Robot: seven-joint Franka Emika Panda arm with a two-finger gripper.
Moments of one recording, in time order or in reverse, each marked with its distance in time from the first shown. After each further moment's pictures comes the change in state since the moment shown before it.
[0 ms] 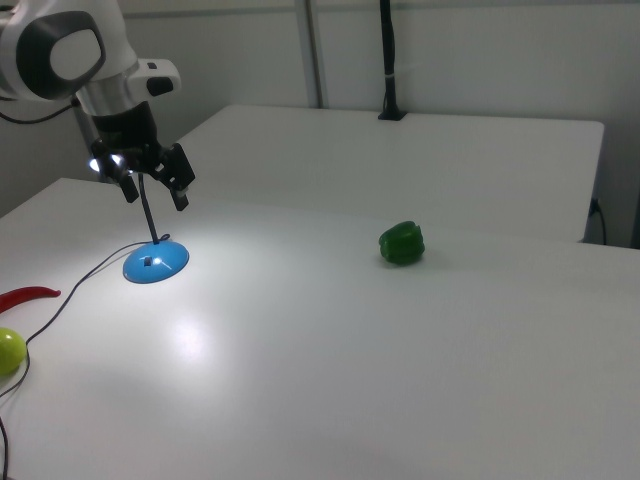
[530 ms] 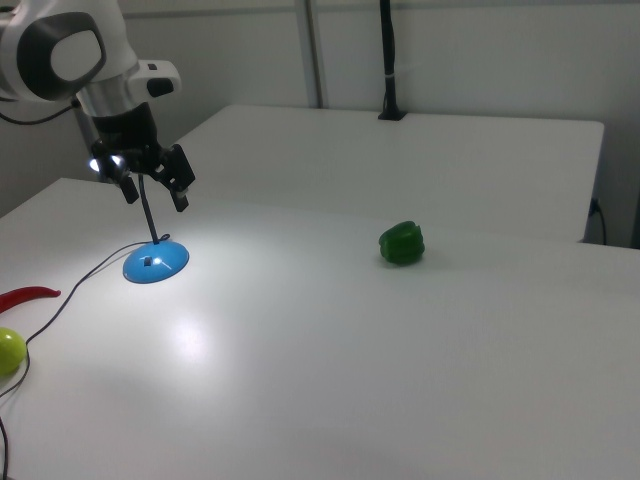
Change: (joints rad) arm 0.001 0.001 0.000 -0.002 0.000 0.000 0.000
